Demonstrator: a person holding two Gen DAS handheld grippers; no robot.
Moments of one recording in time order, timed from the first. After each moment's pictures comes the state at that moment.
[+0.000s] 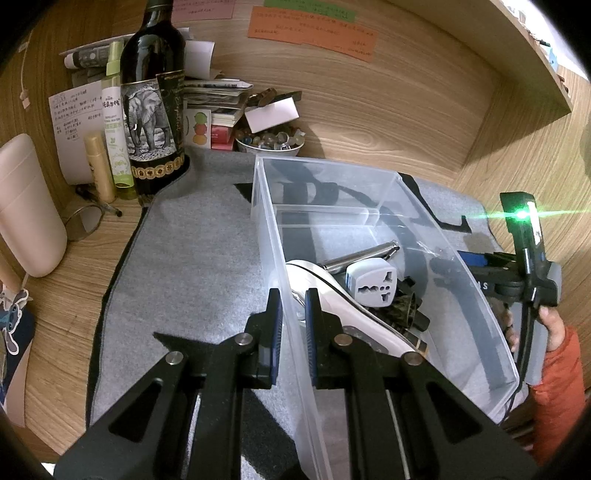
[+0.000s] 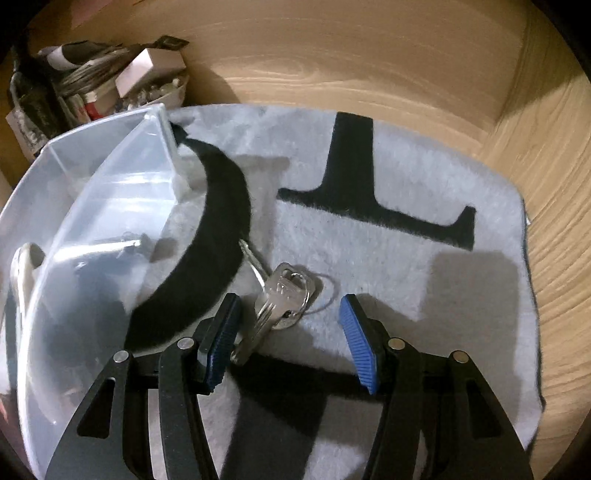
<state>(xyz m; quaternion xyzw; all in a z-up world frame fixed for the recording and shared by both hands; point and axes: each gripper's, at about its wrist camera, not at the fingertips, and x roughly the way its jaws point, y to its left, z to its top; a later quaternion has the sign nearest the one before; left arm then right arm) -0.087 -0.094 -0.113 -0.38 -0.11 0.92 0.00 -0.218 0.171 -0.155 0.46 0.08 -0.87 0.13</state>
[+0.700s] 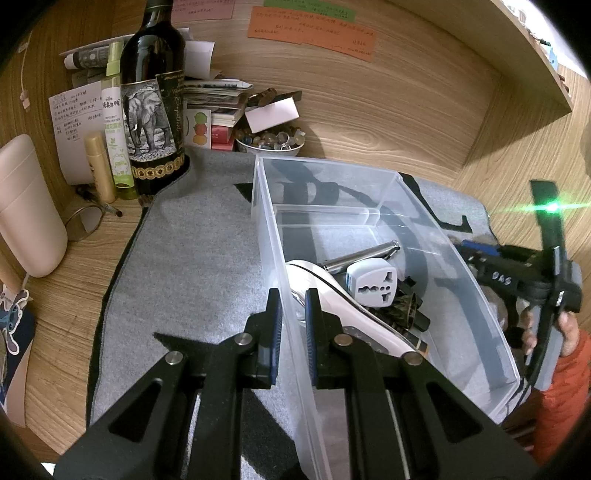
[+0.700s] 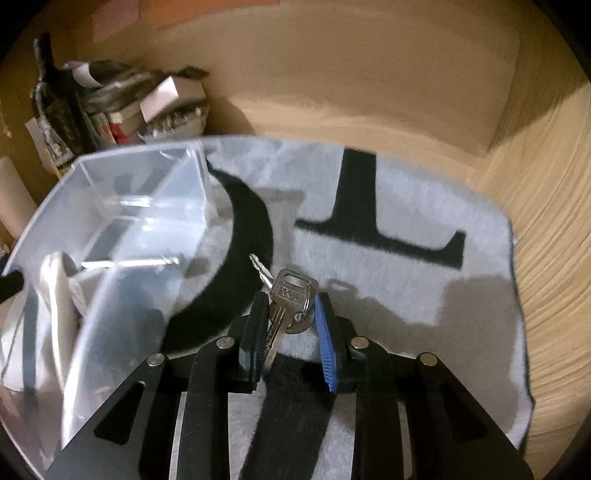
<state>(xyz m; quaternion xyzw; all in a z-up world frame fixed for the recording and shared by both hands) -0.085 -0.092 -0.113 -0.38 -0.10 0.92 0.00 -0.194 0.163 -0.129 0.42 0.09 -0.89 0.14</state>
